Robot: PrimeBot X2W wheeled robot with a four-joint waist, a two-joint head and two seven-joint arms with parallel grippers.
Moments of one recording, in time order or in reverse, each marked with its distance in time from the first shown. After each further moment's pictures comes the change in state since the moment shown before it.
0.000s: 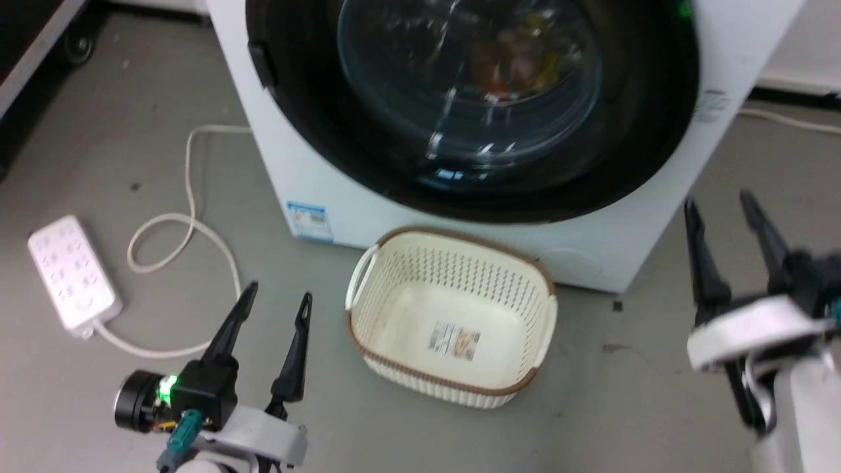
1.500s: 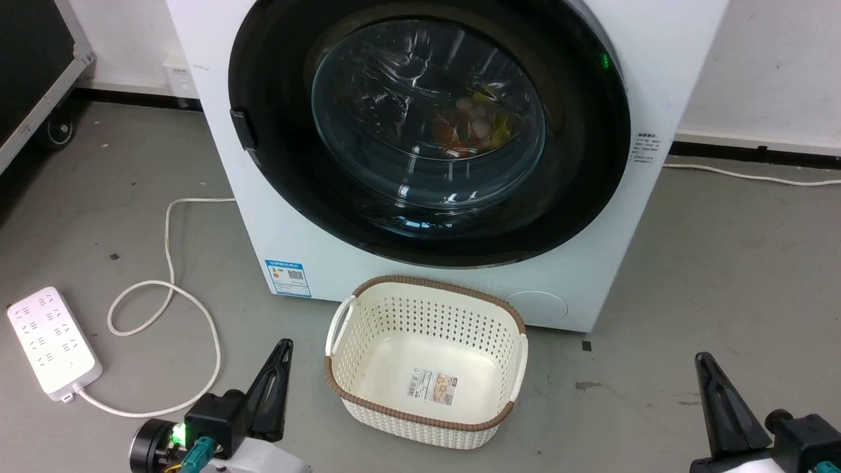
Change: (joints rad) left arm 0.077 -0.010 -0.012 0.100 -0.038 0.017 0.020; right arm 0.493 0.071 -0.011 -0.273 -0.040 0.000 0.005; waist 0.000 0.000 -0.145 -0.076
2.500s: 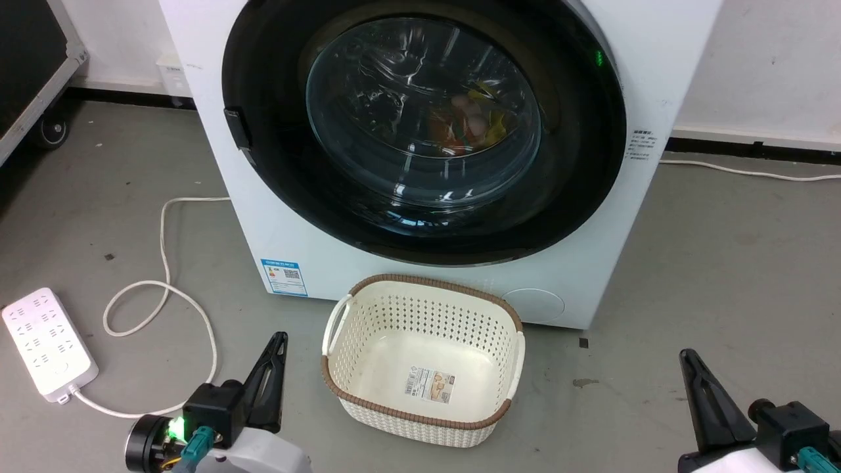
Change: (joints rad) left arm 0.000 -0.025 0.029 -0.042 0.025 0.019 0.062; right arm -0.016 0.000 0.030 -0.007 0.000 0.000 0.059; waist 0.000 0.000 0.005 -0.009
